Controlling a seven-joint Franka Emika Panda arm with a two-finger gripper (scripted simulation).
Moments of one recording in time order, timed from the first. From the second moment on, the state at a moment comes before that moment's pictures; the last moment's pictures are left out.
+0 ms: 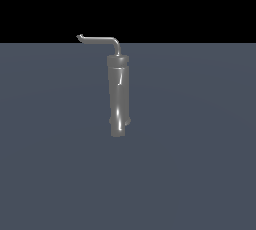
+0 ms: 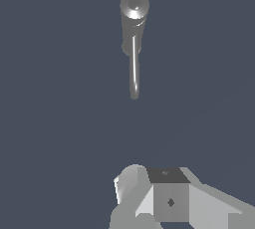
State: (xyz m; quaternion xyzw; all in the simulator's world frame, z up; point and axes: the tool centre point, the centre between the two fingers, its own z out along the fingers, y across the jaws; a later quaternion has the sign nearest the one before) arm -0.249 0.021 0.482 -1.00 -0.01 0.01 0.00
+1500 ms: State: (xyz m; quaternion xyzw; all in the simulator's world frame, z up) arm -0.156 0.041 0.464 -0.98 0.20 0.01 0.00
